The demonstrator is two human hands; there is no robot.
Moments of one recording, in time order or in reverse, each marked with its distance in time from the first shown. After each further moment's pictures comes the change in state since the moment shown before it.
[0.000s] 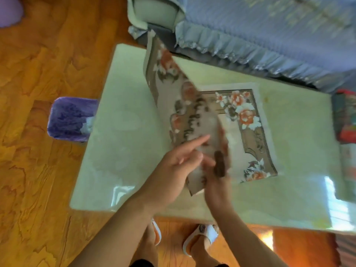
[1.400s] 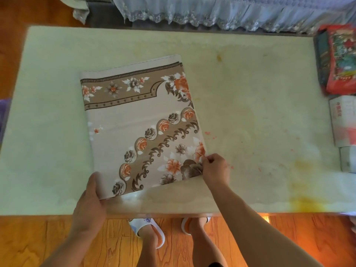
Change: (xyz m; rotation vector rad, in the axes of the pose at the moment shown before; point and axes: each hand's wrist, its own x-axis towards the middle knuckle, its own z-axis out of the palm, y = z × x) left_hand 0.016 -0.231 0.105 1.005 0.608 -0.508; right_hand 0.137 0.192 -0.221 -0.431 0.063 0.405
